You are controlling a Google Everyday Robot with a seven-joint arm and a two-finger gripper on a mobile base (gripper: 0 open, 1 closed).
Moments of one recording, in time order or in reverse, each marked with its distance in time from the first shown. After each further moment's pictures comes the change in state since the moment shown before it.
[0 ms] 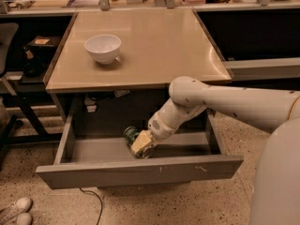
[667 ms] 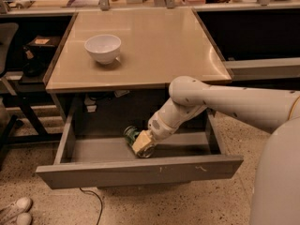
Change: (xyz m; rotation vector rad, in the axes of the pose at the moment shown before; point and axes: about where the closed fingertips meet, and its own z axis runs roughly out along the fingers) arm 0.000 0.000 0.000 0.000 0.000 0.000
